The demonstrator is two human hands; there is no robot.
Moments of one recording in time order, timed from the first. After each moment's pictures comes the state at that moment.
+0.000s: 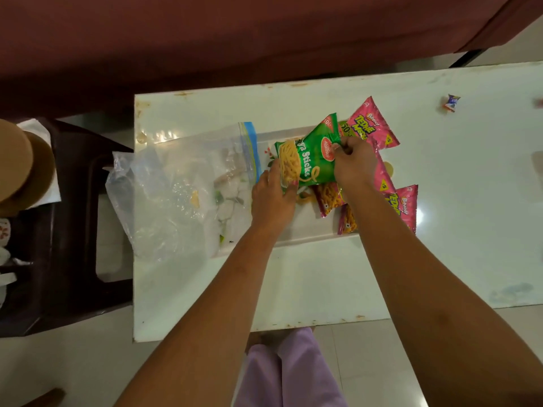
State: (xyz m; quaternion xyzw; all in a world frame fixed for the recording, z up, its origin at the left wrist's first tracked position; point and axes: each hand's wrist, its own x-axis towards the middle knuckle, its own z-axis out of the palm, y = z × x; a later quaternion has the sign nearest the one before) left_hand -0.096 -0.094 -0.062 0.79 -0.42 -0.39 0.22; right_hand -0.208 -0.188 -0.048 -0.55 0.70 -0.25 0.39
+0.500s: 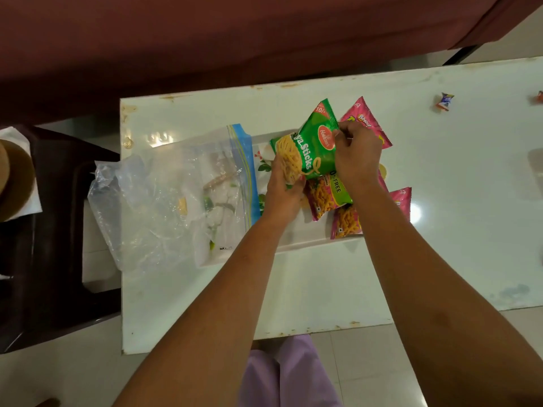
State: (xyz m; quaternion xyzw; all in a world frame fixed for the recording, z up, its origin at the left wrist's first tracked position) left_hand -0.123 -0.121 -0.066 0.71 -0.27 -0.53 0.37; right_hand -0.221 -0.208 -0.034 -0.64 0.67 -0.24 0.29
